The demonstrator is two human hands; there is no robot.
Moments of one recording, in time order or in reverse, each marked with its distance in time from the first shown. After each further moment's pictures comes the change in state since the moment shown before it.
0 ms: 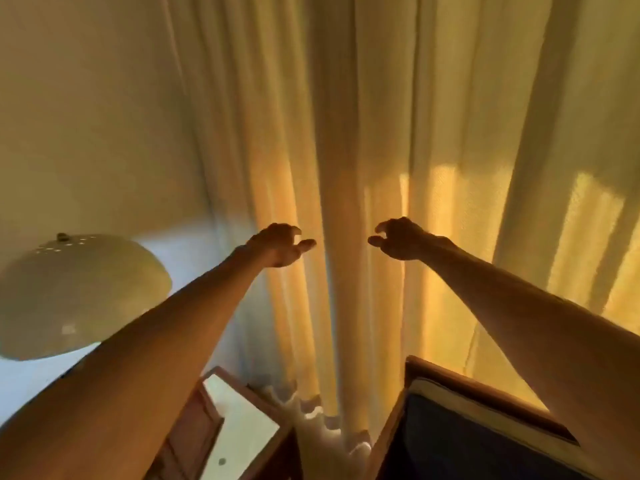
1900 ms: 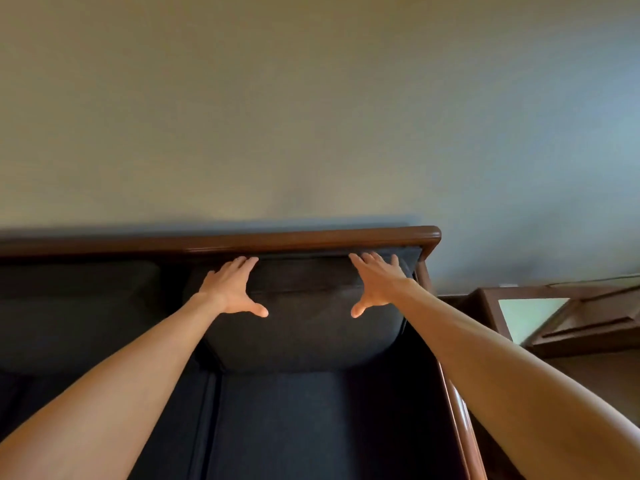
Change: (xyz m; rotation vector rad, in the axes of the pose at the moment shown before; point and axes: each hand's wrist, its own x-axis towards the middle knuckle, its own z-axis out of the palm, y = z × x) left_hand -0.748 -1.005 0.202 -0.135 -0.519 -1.103; right_hand -0.098 -1.048 0.708 -0.401 -0.817 -0.982
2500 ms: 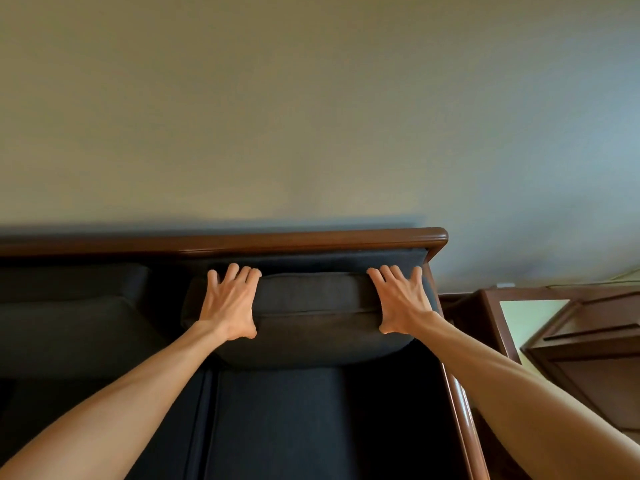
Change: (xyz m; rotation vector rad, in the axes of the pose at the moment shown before) left_hand -0.004 0.002 0.030 0.260 0.243 0.103; right_hand -0.004 0.021 0.047 -0.180 0.248 0.046
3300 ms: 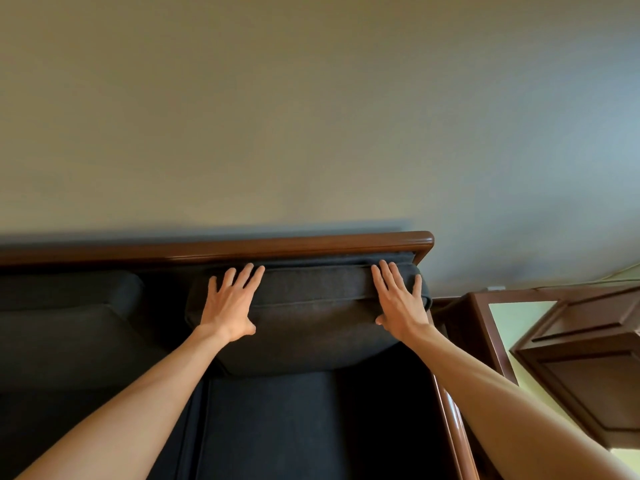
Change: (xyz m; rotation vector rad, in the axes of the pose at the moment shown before) left_hand 0.013 0.017 0.011 -0.149 -0.044 -0.043; right_hand -0.013 0.011 0.017 0.148 -0.002 0.122
